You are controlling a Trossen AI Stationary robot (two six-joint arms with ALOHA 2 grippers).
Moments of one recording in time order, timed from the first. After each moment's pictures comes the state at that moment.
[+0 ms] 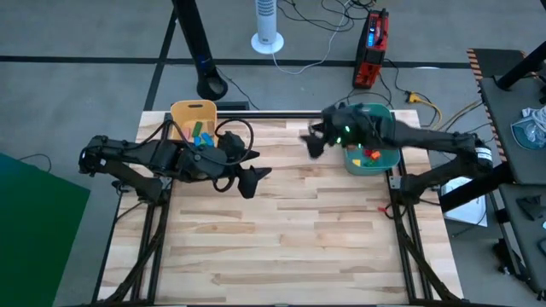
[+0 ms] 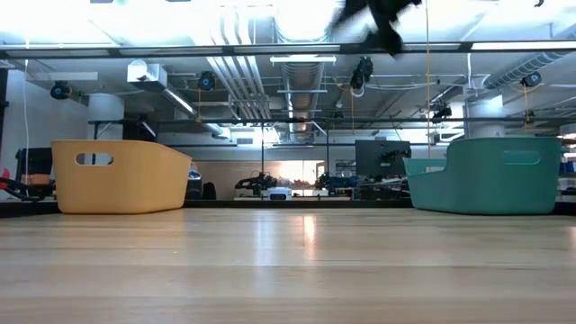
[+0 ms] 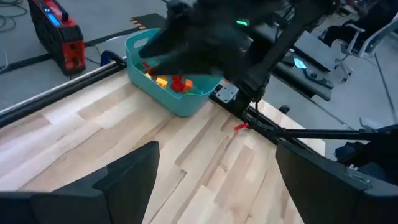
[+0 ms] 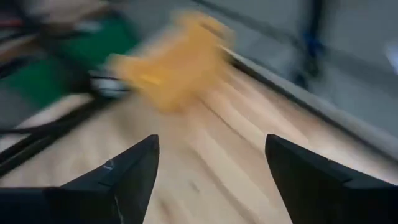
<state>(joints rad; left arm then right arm) -0.22 1.41 1.59 -0.68 -0.51 -0.69 -0.25 1.30 1.22 -0.49 0.18 0.49</state>
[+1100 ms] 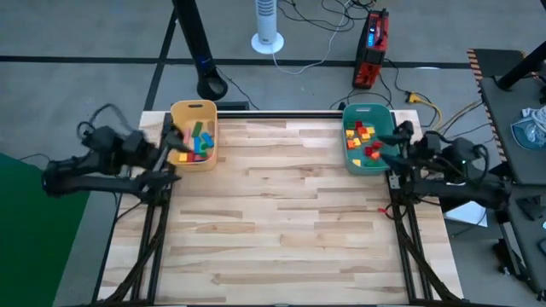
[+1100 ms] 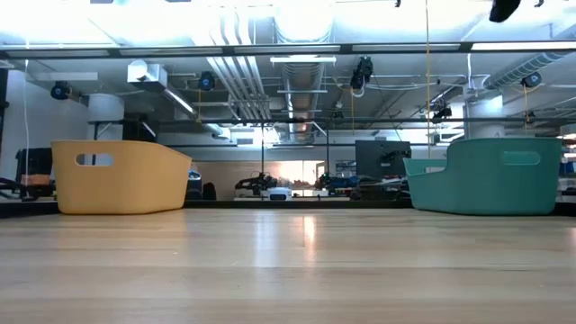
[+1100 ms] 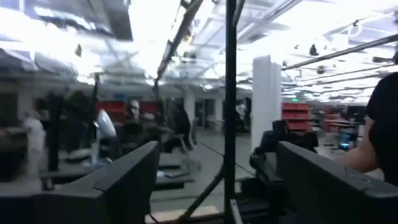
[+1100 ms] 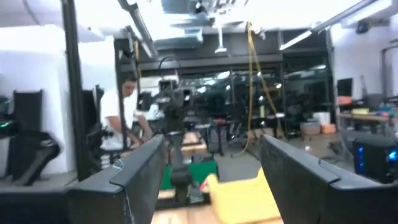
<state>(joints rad) 0.07 0.50 0.76 0.13 0.34 -0.15 -0.18 0.20 0.52 0.00 -0.08 0.10</state>
